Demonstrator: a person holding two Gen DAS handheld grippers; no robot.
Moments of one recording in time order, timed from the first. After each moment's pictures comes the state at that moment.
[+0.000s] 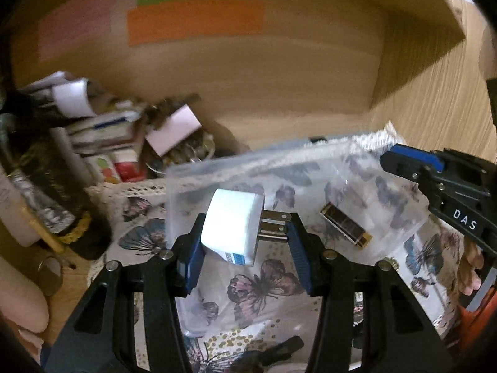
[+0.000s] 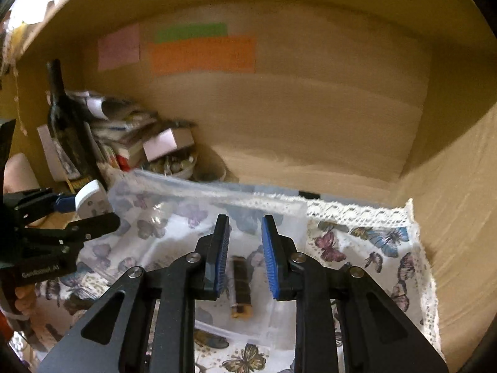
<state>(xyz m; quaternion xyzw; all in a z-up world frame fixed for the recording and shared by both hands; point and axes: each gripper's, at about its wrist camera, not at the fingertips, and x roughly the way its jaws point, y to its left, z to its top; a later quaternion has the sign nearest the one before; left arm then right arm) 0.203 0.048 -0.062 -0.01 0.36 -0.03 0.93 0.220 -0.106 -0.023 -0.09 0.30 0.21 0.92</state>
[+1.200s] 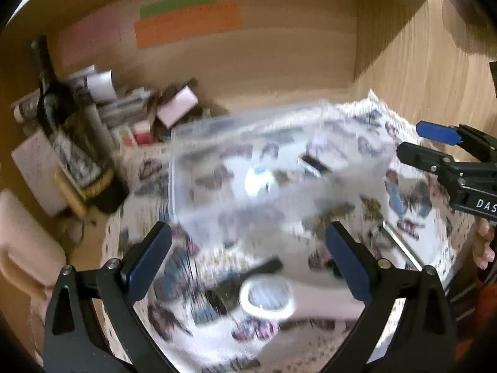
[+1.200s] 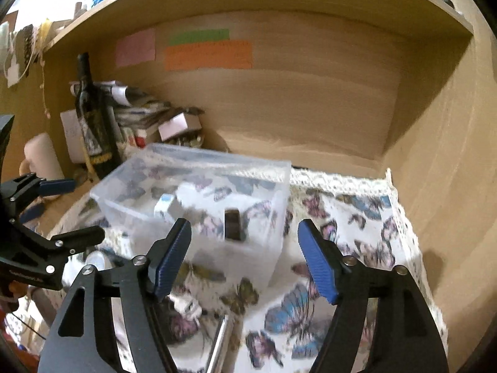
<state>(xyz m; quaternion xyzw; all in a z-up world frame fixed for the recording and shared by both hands) 0.110 0.019 -0.065 0.02 0.37 -0.02 0.93 0.144 -0.157 -0.027 -0.09 0.29 0.22 0.92</state>
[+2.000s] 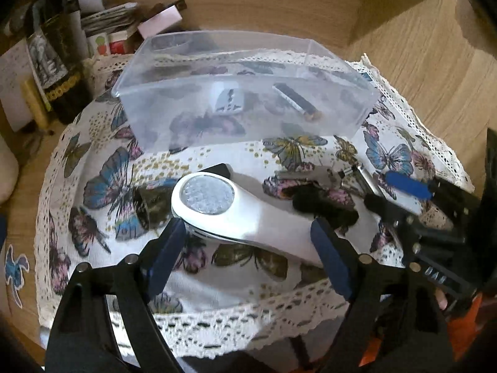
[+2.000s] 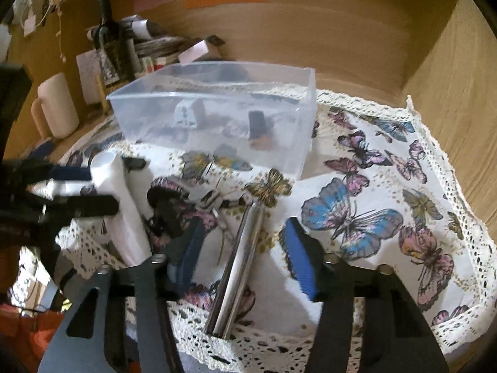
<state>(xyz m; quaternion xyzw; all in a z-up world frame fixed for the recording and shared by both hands) 0.095 -0.006 -0.115 -0.07 0.46 -0.05 0.88 0.103 -0.162 -0.105 -0.11 0.37 0.26 0.89</state>
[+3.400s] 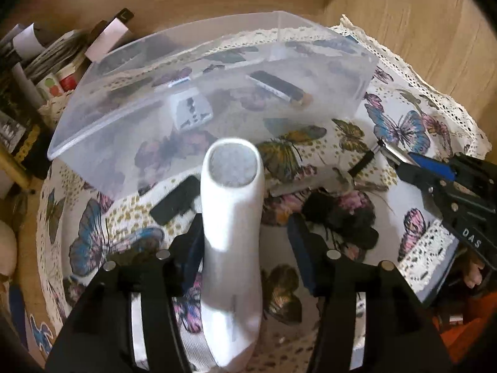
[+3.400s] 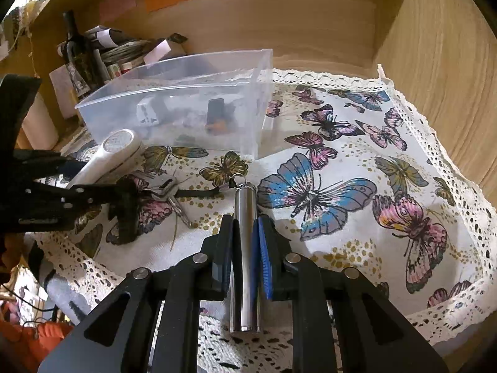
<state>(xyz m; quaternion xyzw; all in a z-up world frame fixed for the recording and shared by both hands) 0.141 -0.023 -0.129 0.04 0.48 -0.09 0.87 0.119 -0.191 -0.111 -0.06 0.40 0.21 0.89</state>
